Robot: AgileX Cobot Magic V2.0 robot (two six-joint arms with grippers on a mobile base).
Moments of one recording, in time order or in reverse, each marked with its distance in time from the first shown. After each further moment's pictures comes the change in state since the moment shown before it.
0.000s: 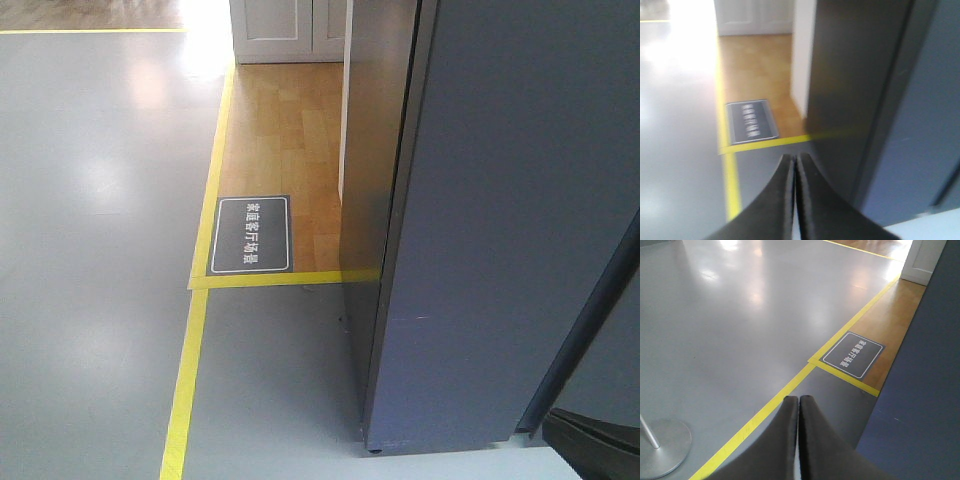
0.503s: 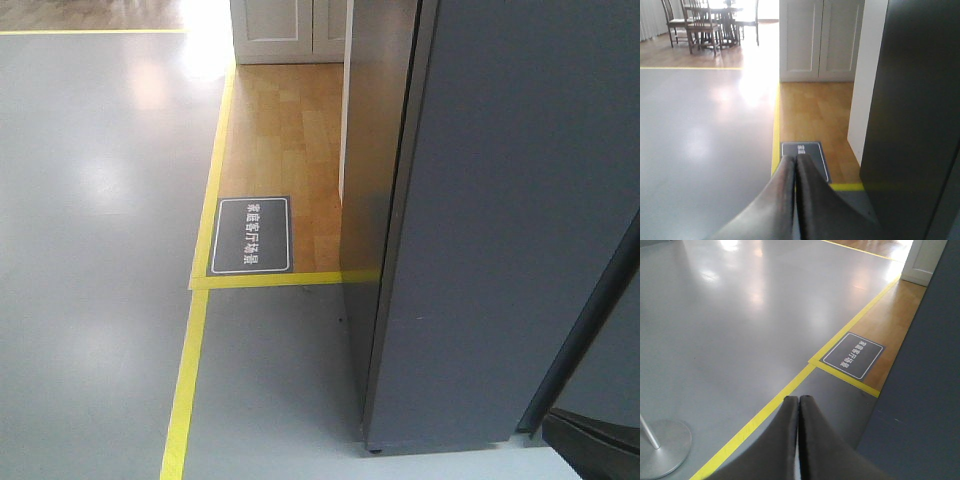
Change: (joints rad) left arm 0.000 -0.202 0.260 0.383 -0.279 -0.367; right arm 0.000 0.000 0.000 0.000 0.000 0.000
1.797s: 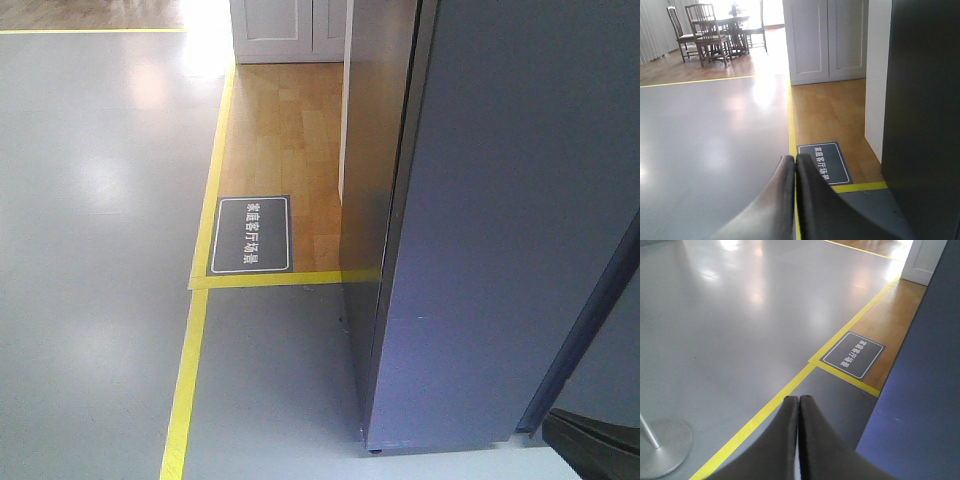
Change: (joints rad) left arm 0.000 -0.002 0.072 0.119 -0.095 -0.008; right arm 0.000 0.000 0.000 0.000 0.000 0.001
